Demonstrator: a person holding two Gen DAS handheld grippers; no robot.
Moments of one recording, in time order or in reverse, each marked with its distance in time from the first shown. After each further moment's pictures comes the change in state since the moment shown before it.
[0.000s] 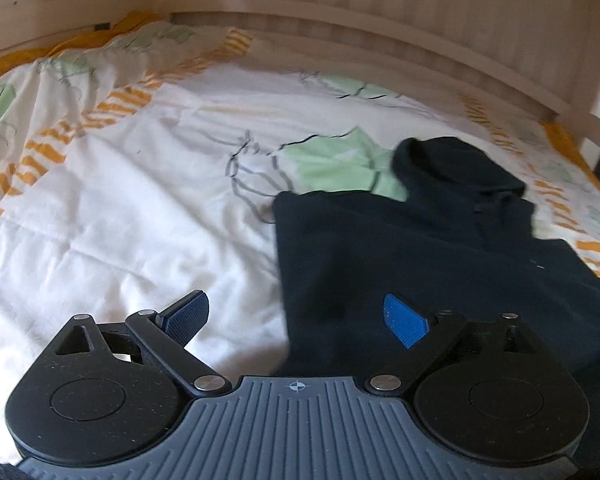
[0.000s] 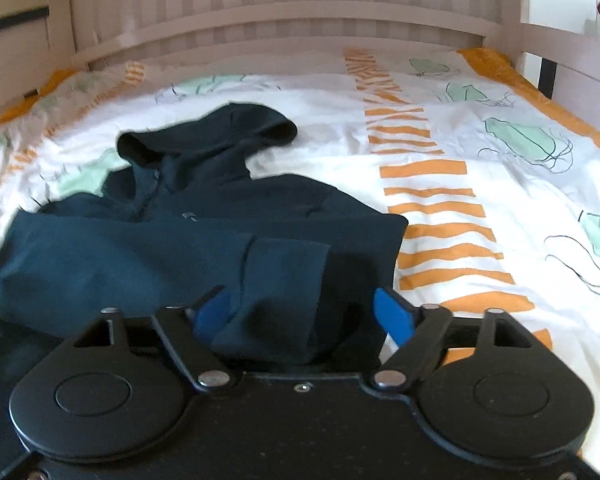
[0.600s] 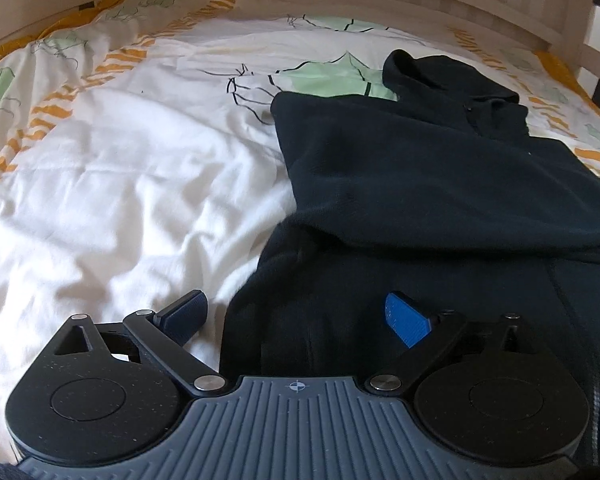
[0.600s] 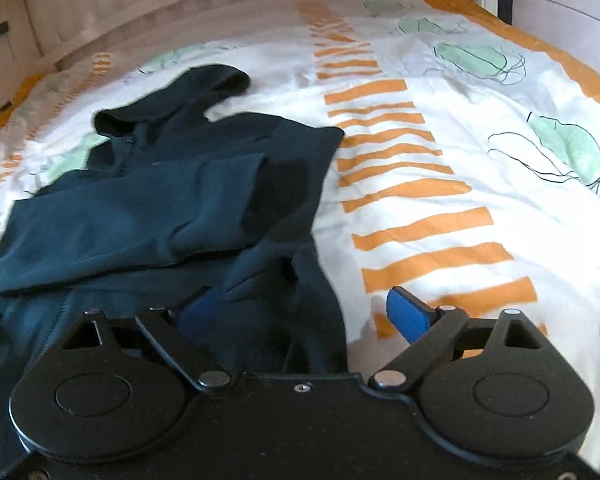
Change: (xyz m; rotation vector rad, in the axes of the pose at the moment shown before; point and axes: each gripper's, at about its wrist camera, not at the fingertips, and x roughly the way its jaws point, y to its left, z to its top) left arm -0.009 0.003 -0.055 0.092 0.153 0.042; right arm -0.029 -0.033 -0.036 0.139 0.135 -0.017
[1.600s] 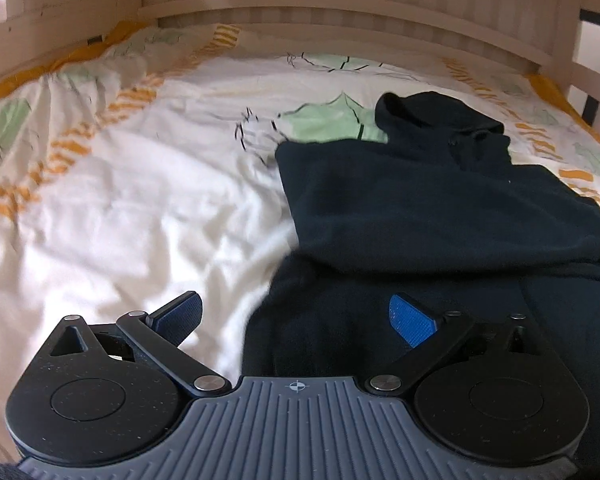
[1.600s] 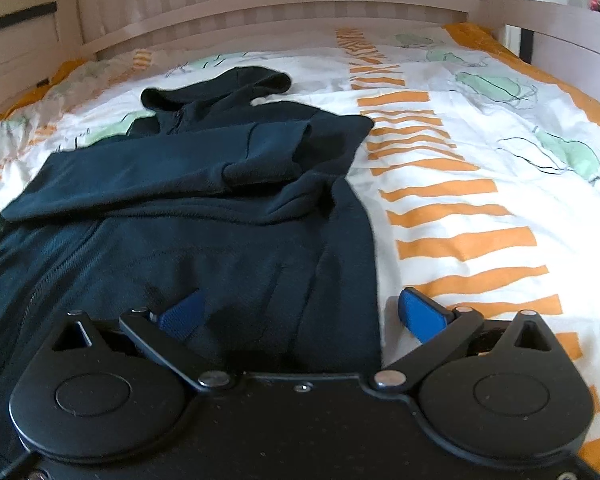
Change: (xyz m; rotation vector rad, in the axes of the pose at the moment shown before) left arm -0.049 -0.004 0.008 0.024 -0.100 0.021; right arm -0.026 0.011 -0.060 -0.106 -0.098 0.019
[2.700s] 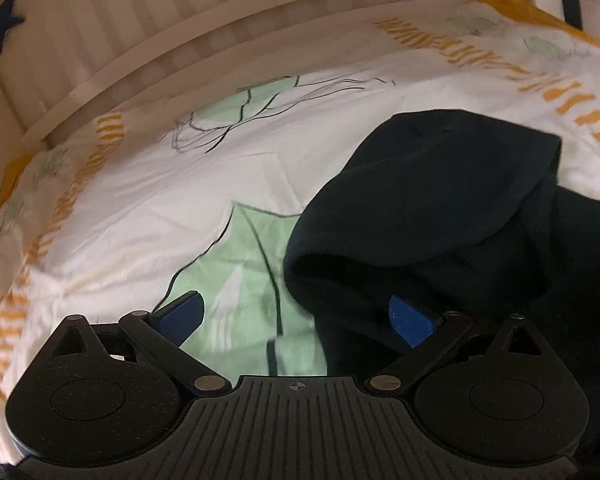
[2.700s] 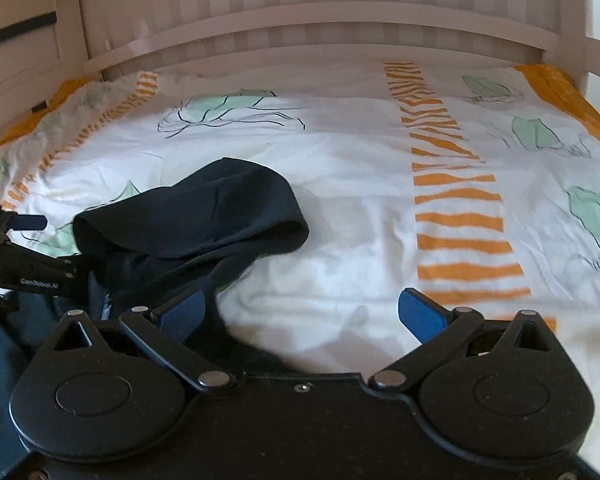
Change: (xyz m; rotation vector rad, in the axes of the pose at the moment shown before) left arm 0.235 -0.141 0.182 0.434 -0.042 0.045; right arm 0.193 -0.001 0.225 -0.105 -0.021 0.108
